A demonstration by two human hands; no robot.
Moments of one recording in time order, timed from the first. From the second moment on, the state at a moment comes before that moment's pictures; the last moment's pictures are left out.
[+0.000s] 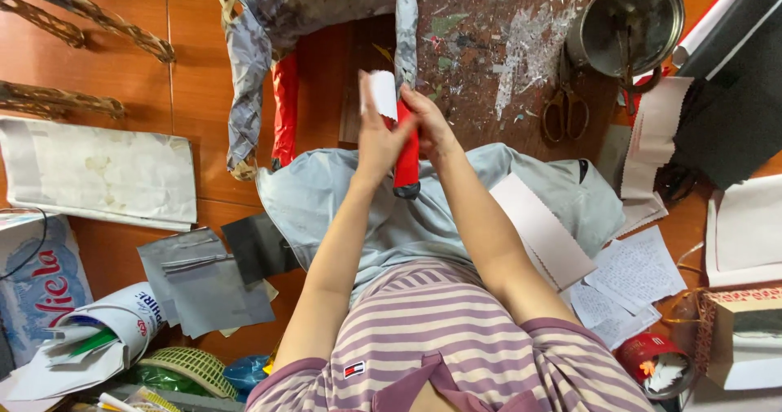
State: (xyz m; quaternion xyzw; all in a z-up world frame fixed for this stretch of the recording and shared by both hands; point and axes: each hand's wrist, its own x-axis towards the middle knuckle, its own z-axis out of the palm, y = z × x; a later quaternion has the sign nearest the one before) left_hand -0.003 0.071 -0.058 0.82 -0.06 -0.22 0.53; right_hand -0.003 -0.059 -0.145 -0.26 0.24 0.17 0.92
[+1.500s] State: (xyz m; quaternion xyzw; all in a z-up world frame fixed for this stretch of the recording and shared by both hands) left_hand 0.010 0.065 -0.079 0.74 -0.10 -0.25 0.62; right_hand 0.038 -0.074 -0.160 -0.42 0.22 0.17 0.86
